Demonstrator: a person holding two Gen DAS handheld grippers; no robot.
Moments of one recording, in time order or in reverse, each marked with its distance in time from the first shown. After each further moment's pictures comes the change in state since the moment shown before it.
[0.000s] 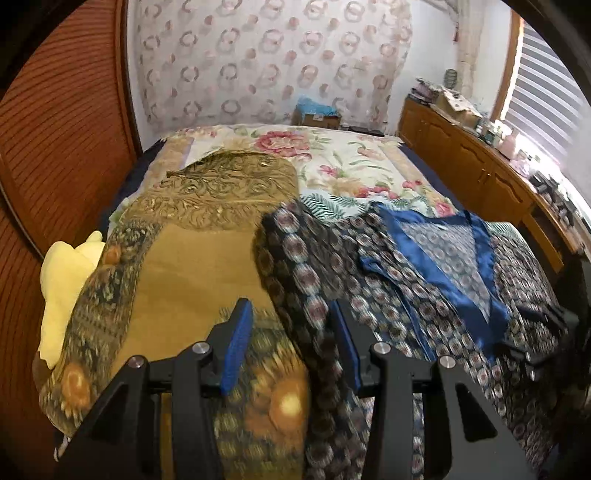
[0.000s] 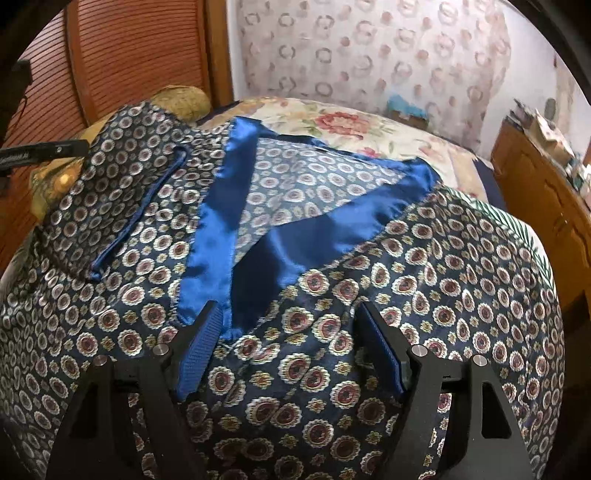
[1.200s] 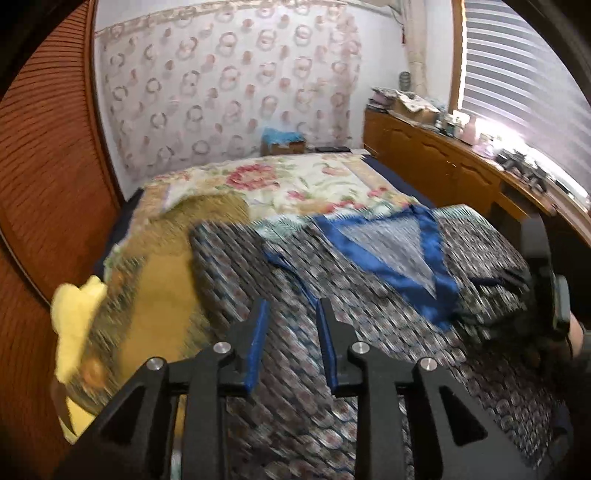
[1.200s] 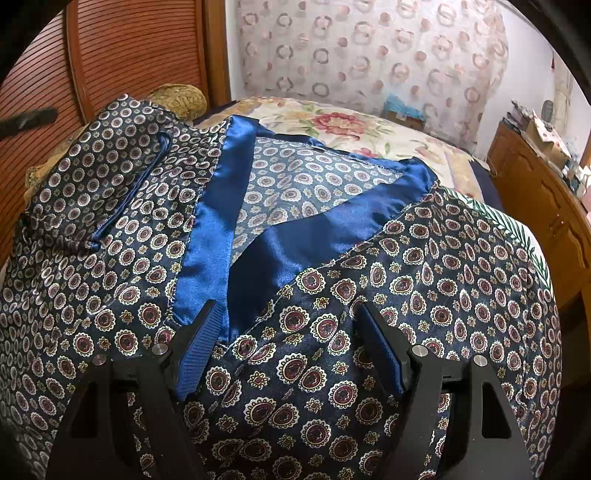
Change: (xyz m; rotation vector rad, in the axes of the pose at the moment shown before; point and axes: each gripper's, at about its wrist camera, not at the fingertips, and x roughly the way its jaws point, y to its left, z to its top) left arm -0.072 -0.045 -0.042 0.180 -0.108 -0.072; right arm -0.001 0.001 0.000 -0.008 -0.002 -0.013
